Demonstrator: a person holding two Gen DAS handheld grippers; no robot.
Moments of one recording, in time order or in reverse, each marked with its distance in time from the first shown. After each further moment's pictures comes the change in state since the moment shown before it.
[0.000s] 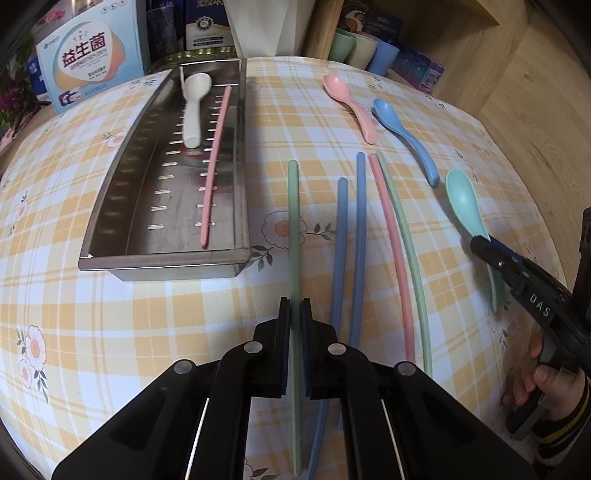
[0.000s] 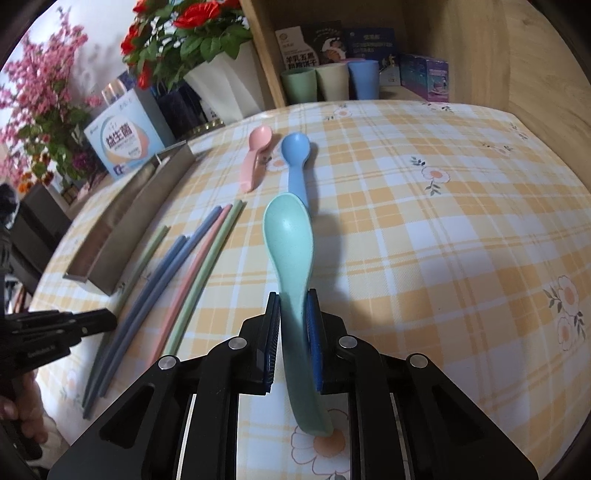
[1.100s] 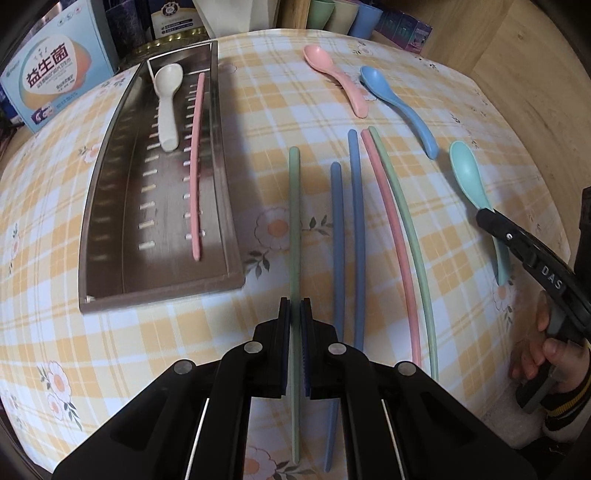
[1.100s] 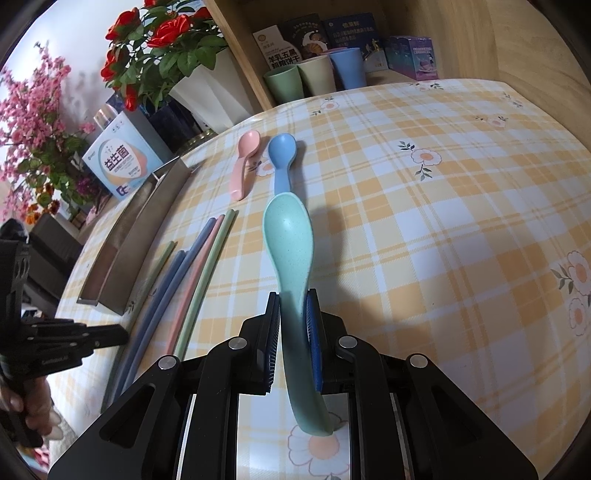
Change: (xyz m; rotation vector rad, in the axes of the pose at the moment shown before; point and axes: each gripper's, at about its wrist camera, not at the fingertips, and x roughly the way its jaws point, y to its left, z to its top) left arm 0.012 -0.005 0.021 0.112 0.146 0.026; right arm 0.004 -0.019 0.004 0.111 0.024 0.061
